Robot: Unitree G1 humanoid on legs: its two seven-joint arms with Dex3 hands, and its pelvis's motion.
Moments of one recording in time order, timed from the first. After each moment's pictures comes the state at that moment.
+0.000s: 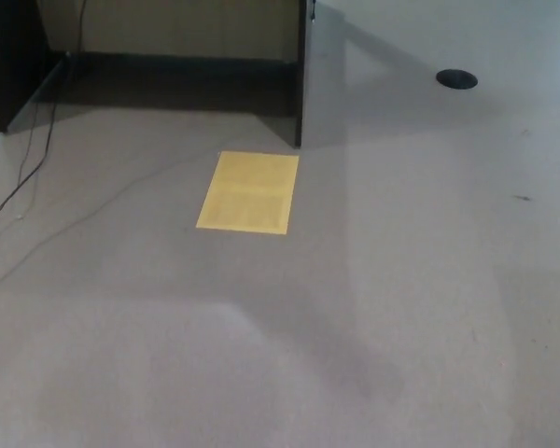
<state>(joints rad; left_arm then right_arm) 0.11 0.52 0.11 0.88 0.09 -0.34 -0.06 -0.27 -0.44 0.35 1.15 -0.40 -0.24 -0.16</state>
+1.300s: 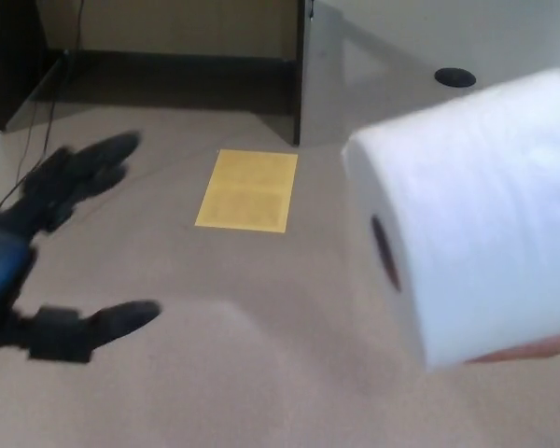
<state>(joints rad) -0.14 0.56 0.10 -0.33 -0.07 -0.23 -0.23 -0.30 -0.44 0.38 1.22 -0.46 -0.38 -0.24</state>
